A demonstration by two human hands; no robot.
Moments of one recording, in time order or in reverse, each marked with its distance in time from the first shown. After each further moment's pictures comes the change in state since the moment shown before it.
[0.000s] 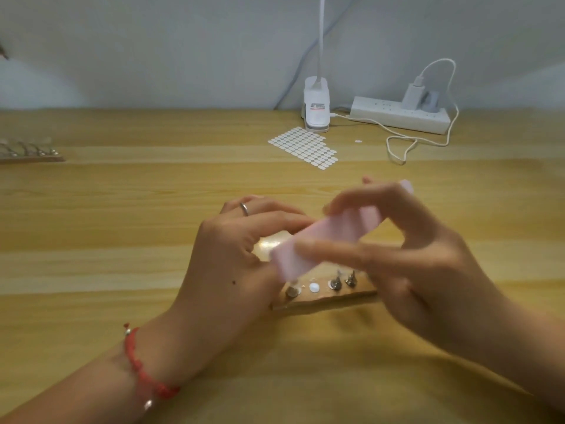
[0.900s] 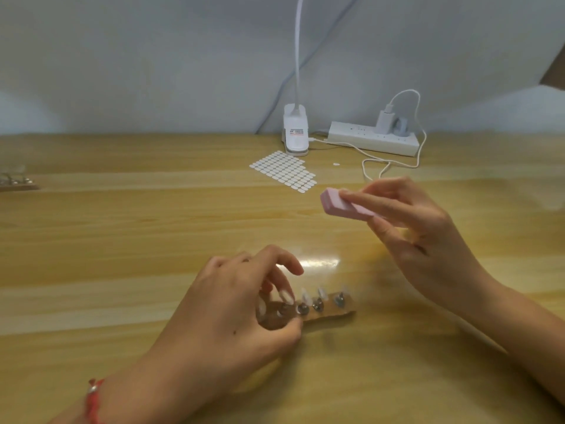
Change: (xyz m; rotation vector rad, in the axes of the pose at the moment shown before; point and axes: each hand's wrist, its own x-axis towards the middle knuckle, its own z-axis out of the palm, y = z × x) left_hand -0.009 -0.001 0.002 0.192 -0.390 -0.163; right_hand -0.008 0.052 -0.018 0.048 0.115 0.318
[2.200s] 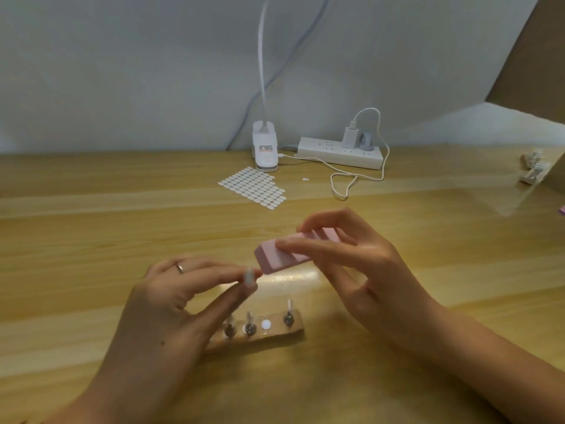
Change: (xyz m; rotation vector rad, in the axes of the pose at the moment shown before) left_hand 0.014 -0.005 0.001 -0.154 0.422 0.114; right_hand -0.008 -0.018 0.009 0.028 -0.080 -0.139
